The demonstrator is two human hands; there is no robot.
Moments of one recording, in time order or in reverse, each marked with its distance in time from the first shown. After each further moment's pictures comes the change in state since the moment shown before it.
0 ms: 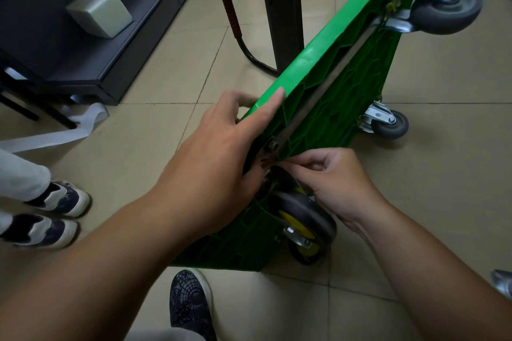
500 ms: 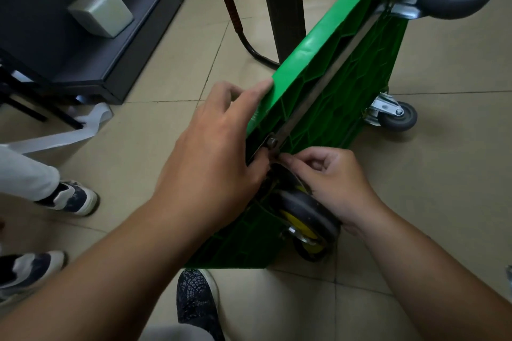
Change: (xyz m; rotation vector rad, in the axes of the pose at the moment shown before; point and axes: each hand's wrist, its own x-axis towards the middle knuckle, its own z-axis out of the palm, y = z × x) left_hand 0.006 0.005 0.010 0.031 0.148 -0.092; right_hand 0.004 0.015 0.002 -0.005 0.041 -0.042
